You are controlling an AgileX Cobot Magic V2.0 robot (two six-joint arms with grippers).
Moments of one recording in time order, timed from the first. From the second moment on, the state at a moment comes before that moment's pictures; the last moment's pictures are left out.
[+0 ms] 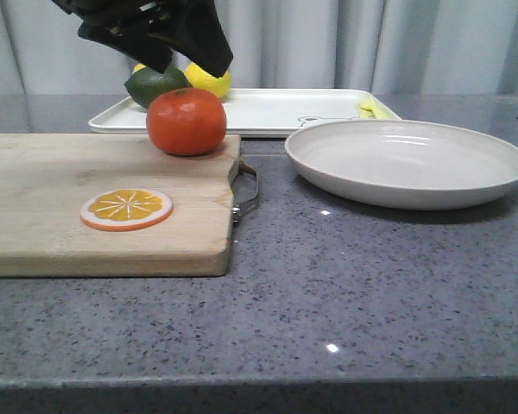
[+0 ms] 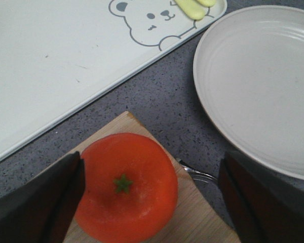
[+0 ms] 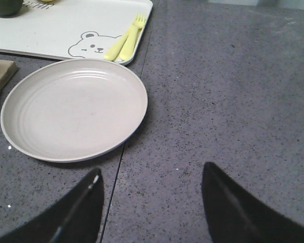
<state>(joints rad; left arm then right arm) -0.48 1.58 -1.25 -0.49 0.52 0.50 0.11 0.41 -0.65 0.08 0.72 -0.03</state>
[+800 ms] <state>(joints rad) -0.48 1.67 -1.26 -0.44 0.51 0.50 0.11 0.41 -0.65 0.08 0.73 -0.03</state>
